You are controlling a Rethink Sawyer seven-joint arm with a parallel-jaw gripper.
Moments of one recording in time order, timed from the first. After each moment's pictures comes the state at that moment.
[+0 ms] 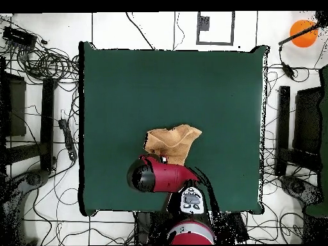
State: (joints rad) arm -0.01 -0.52 -0.13 1.91 -0.07 0.12 1.70
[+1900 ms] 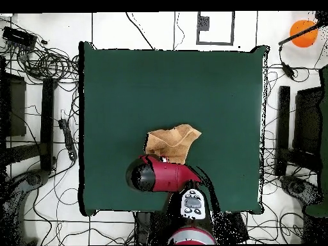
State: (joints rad) arm -0.01 -0.55 -0.13 1.91 -0.07 0.20 1.70
